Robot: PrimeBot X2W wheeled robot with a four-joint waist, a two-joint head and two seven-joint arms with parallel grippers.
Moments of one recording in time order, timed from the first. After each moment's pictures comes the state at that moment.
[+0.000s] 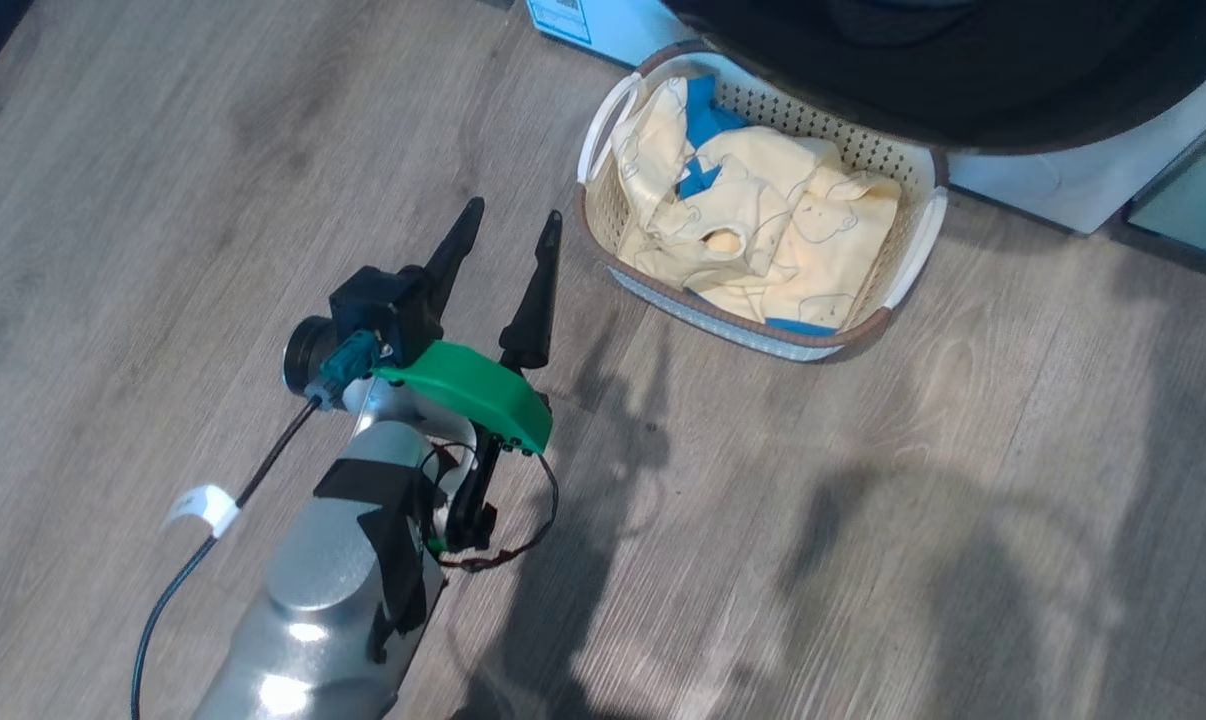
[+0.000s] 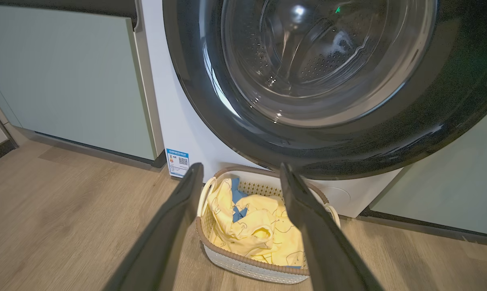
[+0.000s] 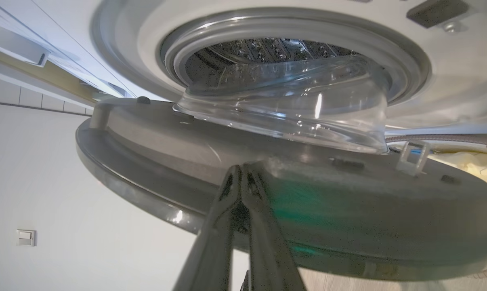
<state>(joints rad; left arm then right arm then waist) -0.52 0.03 -0.26 0.37 -0.31 0.00 -0.26 -1.26 -0.35 0.21 0.84 1.58 0.13 0.78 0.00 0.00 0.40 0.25</state>
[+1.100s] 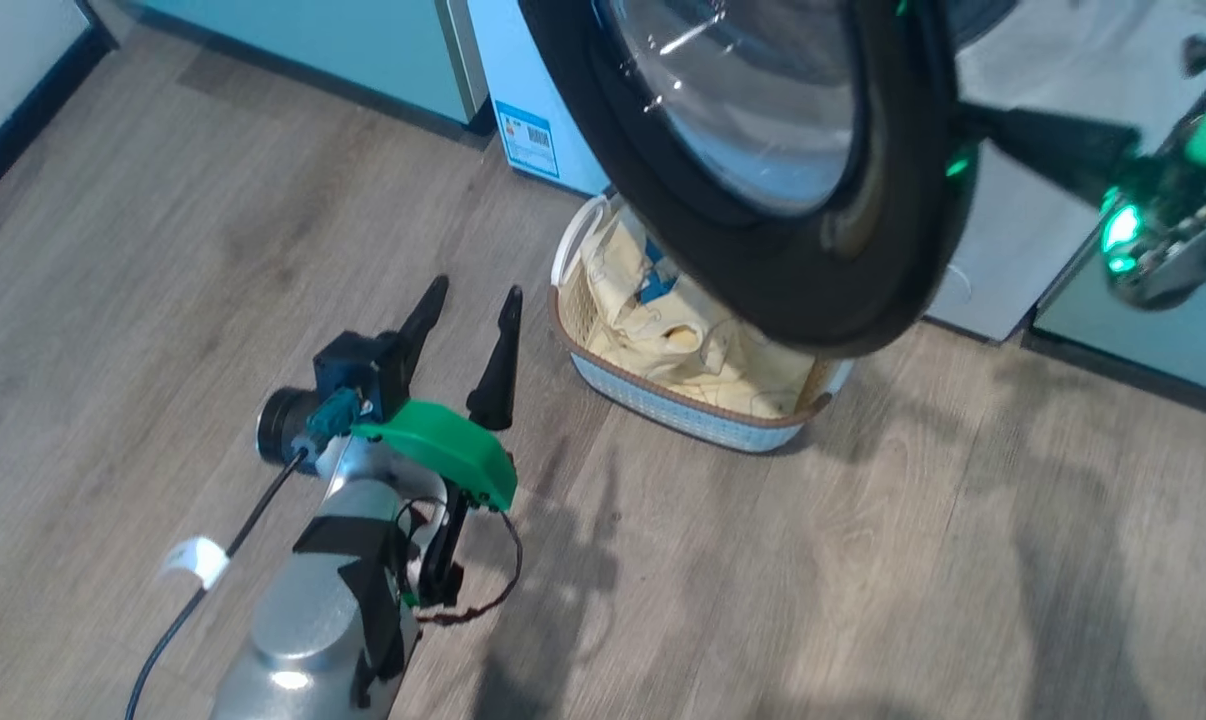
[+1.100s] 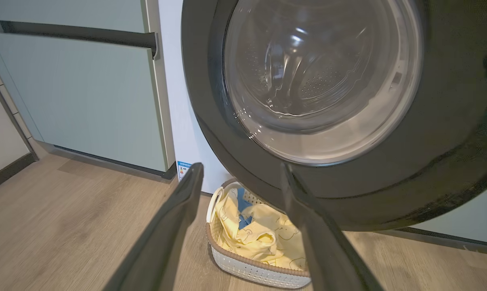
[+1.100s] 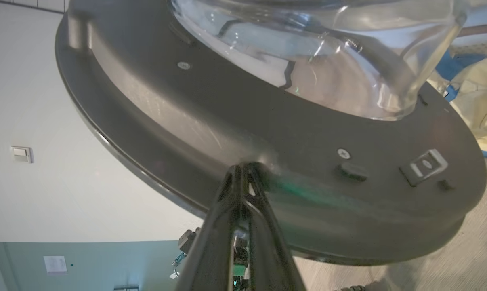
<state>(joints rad) -0.43 0.03 -0.19 0.42 -0.24 -0.04 -0.26 -1.00 -0.22 0.29 0.74 1.59 0.13 0.91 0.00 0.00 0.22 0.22</state>
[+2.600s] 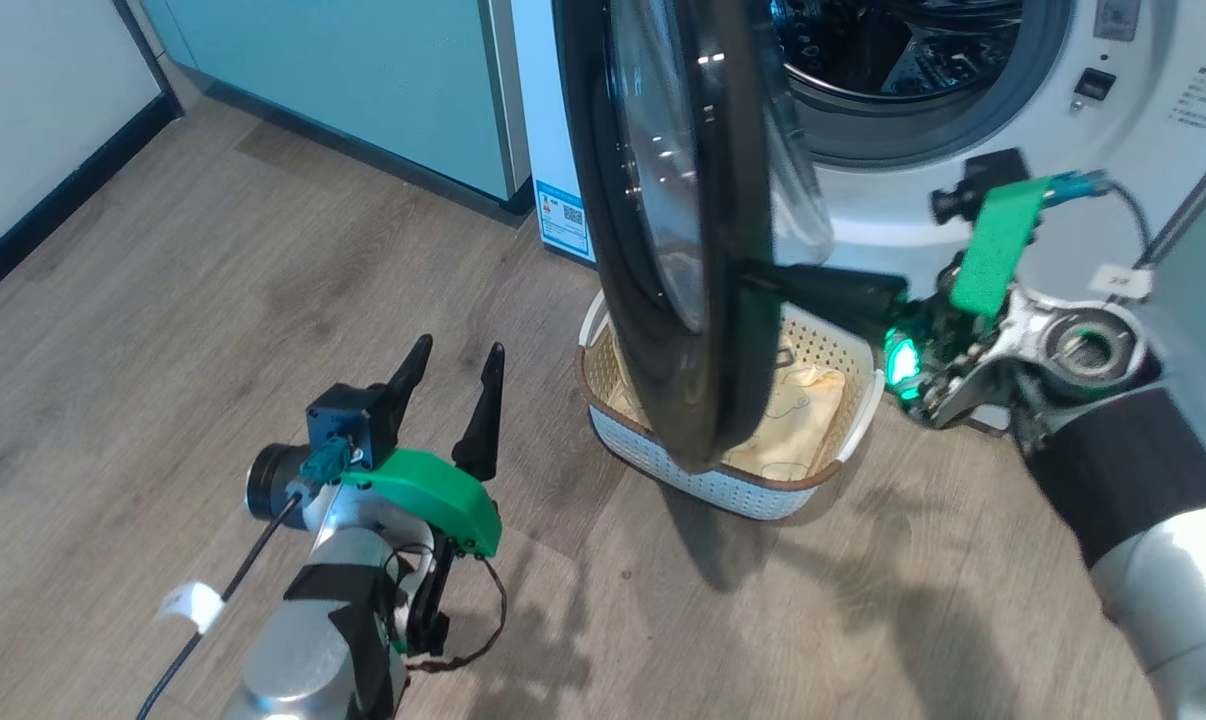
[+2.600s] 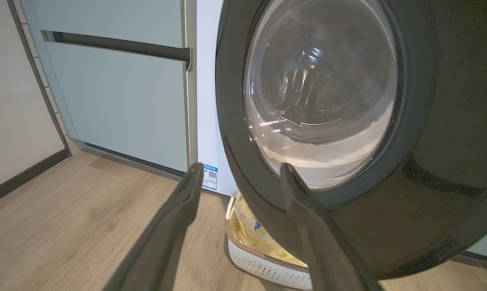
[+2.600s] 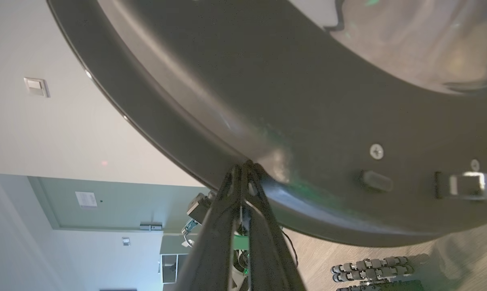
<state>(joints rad) -0.35 0.03 -0.16 0.44 -0.23 -0.06 -0.26 -0.85 -0.08 0.46 0.70 1.70 0.13 0.86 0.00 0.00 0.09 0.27</state>
